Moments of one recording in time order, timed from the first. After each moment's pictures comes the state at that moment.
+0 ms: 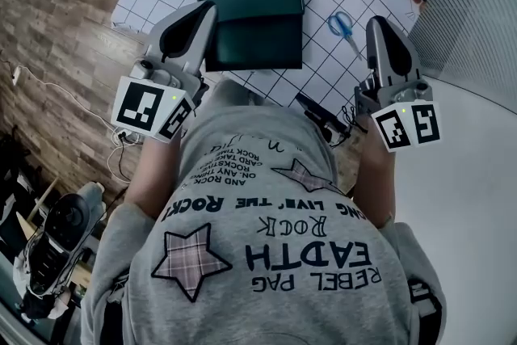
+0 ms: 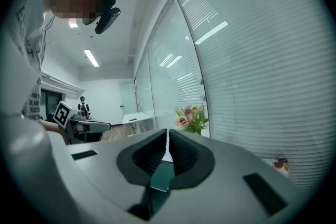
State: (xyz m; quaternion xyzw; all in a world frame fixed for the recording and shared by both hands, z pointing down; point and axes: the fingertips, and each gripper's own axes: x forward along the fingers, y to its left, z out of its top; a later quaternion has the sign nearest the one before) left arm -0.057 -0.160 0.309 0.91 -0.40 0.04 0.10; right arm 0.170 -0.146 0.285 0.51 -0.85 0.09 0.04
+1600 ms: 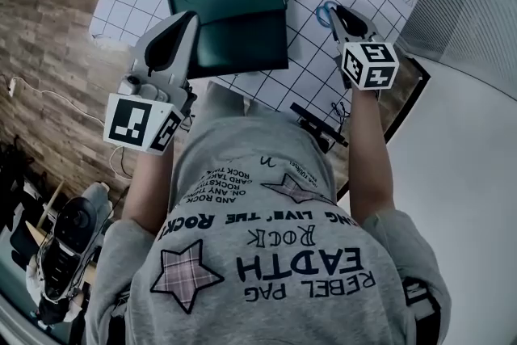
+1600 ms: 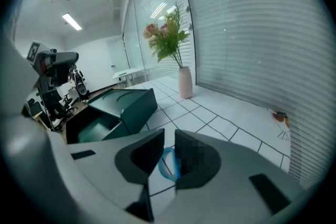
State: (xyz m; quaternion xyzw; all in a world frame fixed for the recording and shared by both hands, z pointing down) left arm -0.033 -0.170 0.352 0.91 -0.40 0.08 0.13; right arm 0.222 -0.179 0.518 0.49 -0.80 0.23 0.25
